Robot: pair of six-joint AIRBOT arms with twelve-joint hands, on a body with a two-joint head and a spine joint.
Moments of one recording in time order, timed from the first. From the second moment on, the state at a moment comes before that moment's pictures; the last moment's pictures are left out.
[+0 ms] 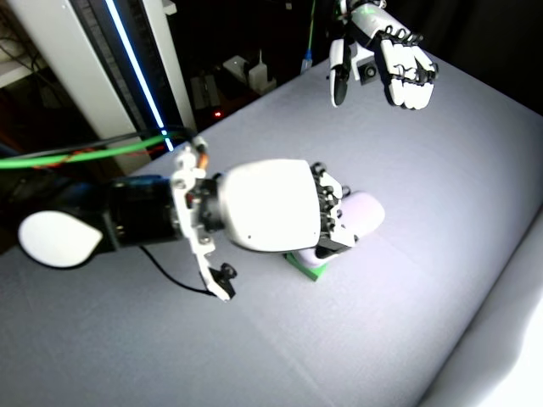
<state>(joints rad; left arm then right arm) 1.08 -0.91 0.93 -0.28 -1.29 0.84 -0.38 -1.25 1.51 -0.58 0.64 -0.38</state>
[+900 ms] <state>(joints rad) 1.08 -0.91 0.94 -0.28 -1.29 0.82 -0.37 -1.29 1.54 -0.62 0.54 -0.38</state>
